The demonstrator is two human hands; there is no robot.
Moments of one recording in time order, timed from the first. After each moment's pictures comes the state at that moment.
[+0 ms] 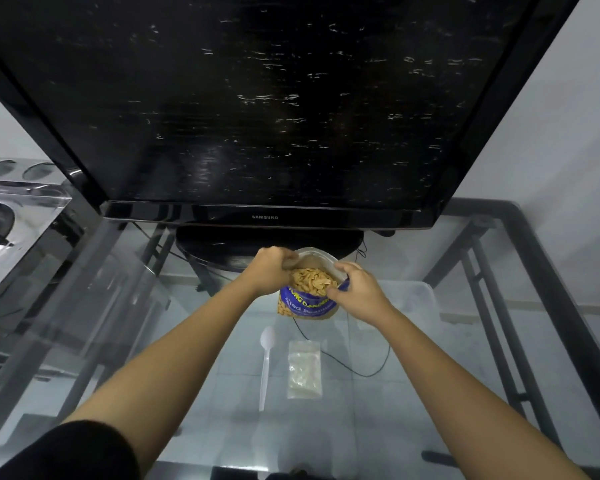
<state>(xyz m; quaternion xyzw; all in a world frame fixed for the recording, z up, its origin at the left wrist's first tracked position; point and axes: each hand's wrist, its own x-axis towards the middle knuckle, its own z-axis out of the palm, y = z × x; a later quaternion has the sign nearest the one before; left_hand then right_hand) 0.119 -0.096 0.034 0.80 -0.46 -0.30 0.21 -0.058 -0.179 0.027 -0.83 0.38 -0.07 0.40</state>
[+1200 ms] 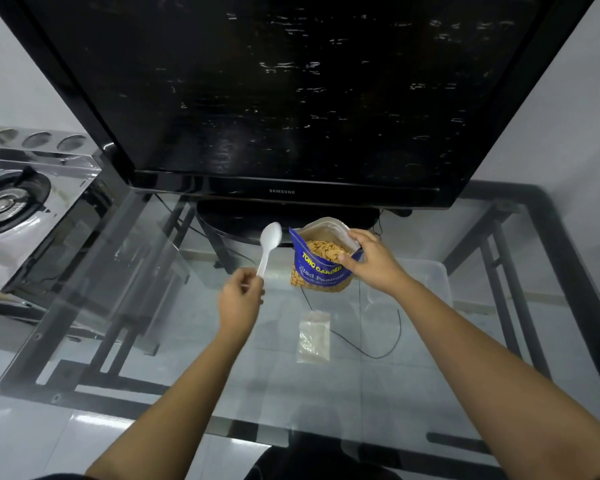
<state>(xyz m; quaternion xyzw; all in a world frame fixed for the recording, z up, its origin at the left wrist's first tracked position) 0.069 0.016 -0.010 0.82 -0.11 -0.19 0.52 -0.065 -0.187 0.023 -0.85 0.32 -0.07 0.40</state>
